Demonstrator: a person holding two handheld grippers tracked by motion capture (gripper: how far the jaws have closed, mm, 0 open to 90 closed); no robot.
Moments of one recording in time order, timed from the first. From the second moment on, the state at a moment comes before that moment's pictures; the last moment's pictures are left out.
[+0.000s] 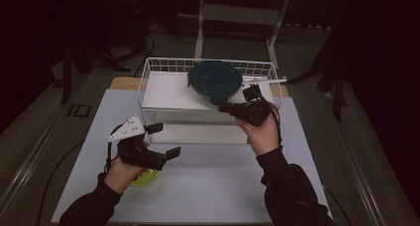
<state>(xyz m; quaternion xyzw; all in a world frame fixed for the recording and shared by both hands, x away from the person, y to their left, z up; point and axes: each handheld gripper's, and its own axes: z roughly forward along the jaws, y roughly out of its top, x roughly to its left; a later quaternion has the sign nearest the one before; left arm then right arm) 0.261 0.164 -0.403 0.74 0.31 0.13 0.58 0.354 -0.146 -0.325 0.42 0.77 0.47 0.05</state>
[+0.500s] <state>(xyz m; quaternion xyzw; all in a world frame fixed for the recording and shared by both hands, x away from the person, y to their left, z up) 0.242 0.172 -0.413 0.75 0.30 0.13 0.58 0.368 -0.141 -0.324 0.43 0.77 0.47 0.05</state>
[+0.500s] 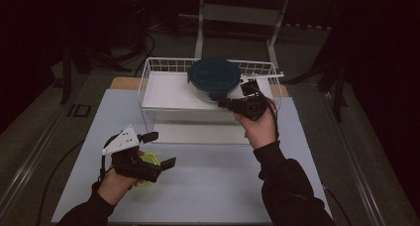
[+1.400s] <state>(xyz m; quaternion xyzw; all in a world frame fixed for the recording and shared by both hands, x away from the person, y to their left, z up) 0.227 0.190 -0.418 0.76 0.30 0.11 0.57 0.305 -0.168 -0.350 0.34 0.78 0.52 0.06</state>
